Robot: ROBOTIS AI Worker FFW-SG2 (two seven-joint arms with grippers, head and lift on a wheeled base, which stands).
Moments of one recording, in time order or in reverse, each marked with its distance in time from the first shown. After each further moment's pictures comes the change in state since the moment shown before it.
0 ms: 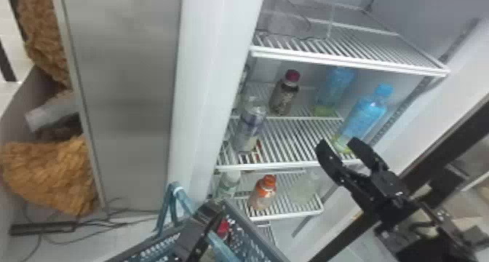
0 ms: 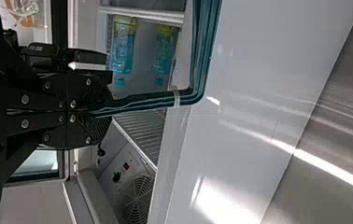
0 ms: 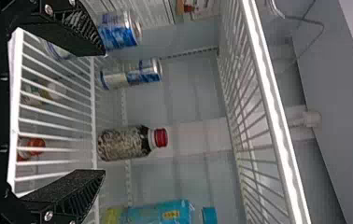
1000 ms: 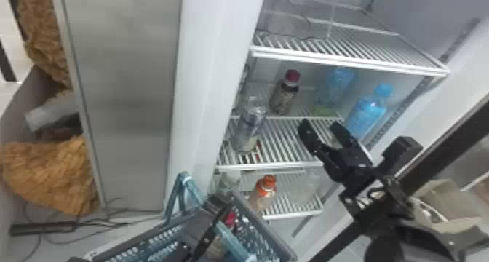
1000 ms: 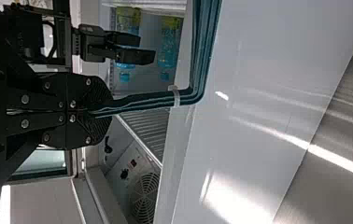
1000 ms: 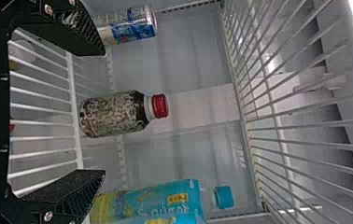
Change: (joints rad) left arm -0.066 0.011 -0.035 0.023 0.006 -0.011 0.000; right arm -0.275 -0.003 0.108 0.301 0.112 -0.085 -0.087
